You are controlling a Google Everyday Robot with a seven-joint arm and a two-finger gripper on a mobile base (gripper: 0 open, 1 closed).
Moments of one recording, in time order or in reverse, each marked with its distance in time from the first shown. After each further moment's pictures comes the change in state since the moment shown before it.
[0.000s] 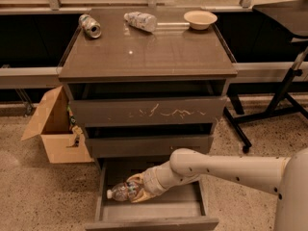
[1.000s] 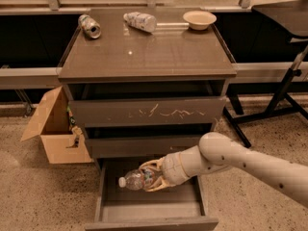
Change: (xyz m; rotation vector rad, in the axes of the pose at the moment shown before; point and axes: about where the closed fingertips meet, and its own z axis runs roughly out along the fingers) arm -0.054 -0.007 -0.115 0.058 -0.108 -0.093
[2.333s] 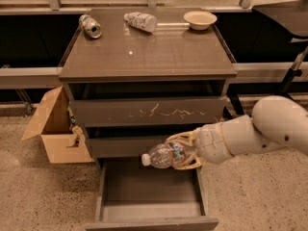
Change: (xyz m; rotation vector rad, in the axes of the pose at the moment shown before) arm -0.093 -0.028 -0.168 0.106 0.174 -0.133
